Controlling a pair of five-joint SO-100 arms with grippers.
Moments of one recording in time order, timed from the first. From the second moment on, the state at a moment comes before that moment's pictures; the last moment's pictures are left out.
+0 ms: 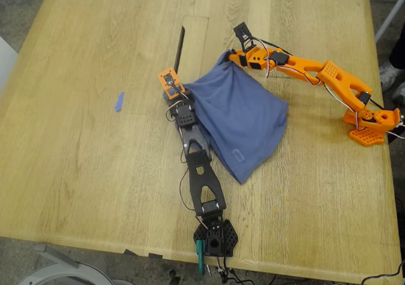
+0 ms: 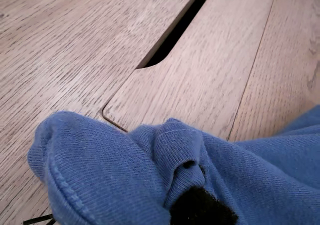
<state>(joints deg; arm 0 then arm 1) -19.0 12.1 -6.9 54.6 -103.5 26.1 28.1 24.4 16.2 -76.6</state>
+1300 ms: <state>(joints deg) -12.5 34.2 -13.4 92.5 -103.1 24.3 52.6 20.0 67.1 -75.8</state>
